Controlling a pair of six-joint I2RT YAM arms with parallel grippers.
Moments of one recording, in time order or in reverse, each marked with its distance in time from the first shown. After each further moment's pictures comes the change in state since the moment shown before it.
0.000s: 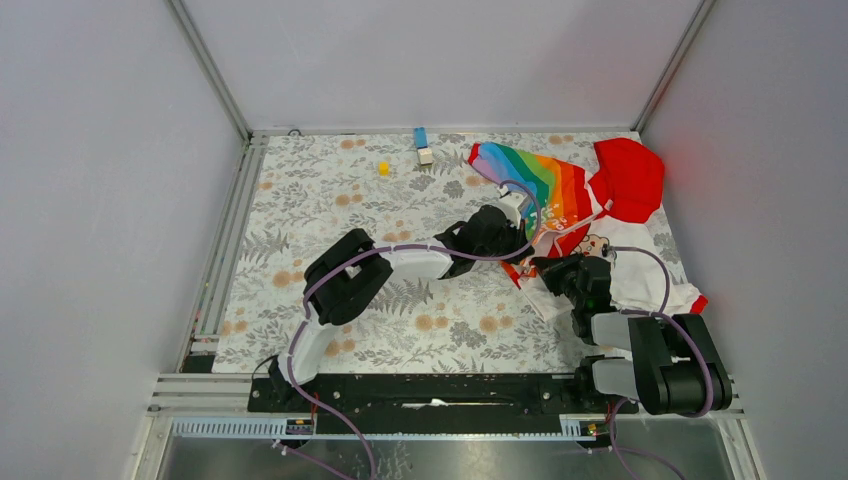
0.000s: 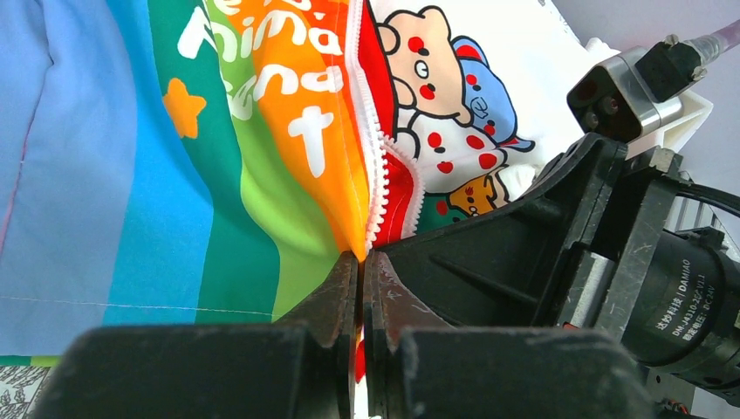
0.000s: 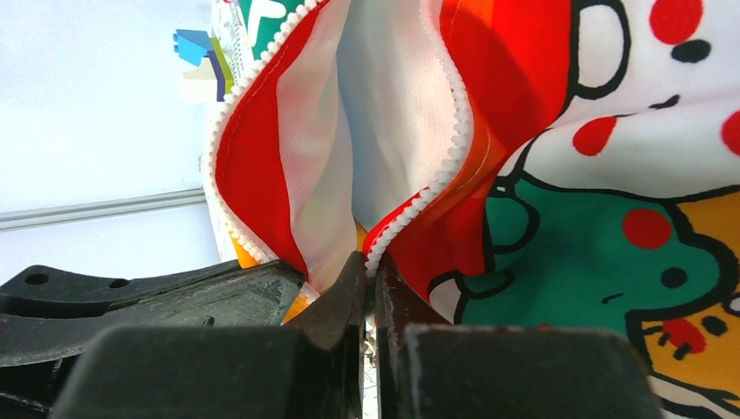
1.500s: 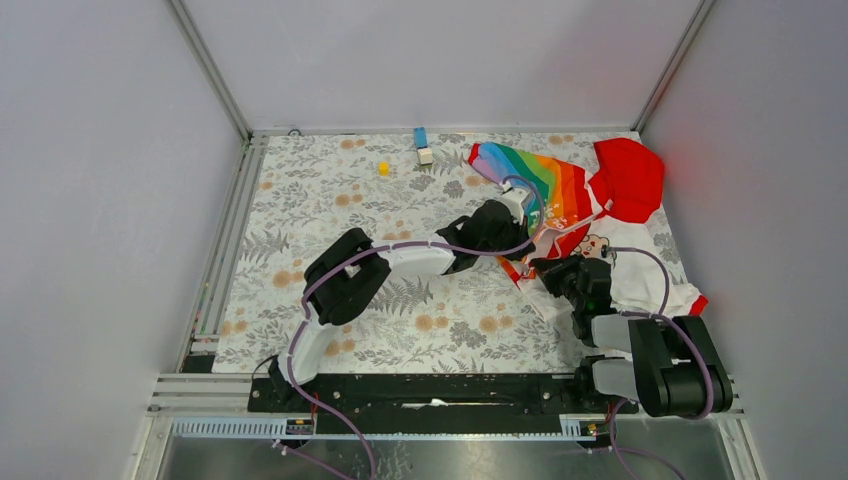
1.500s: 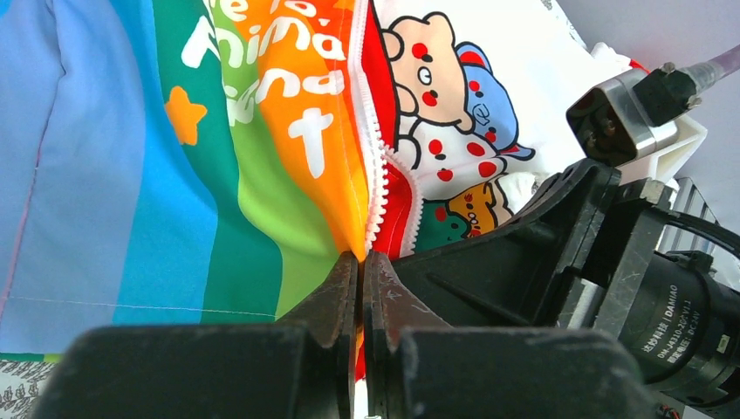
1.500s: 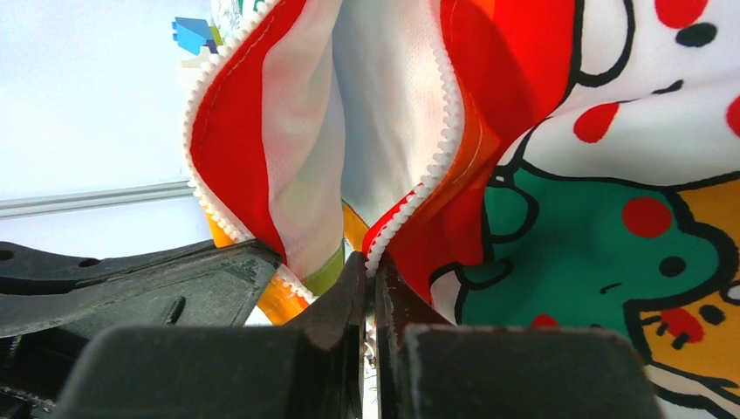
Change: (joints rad) left arm 0.000 0.000 0.061 -0.086 -0.014 -0.001; right arm 0.000 -0.007 -0.014 0.013 -0.016 -0.011
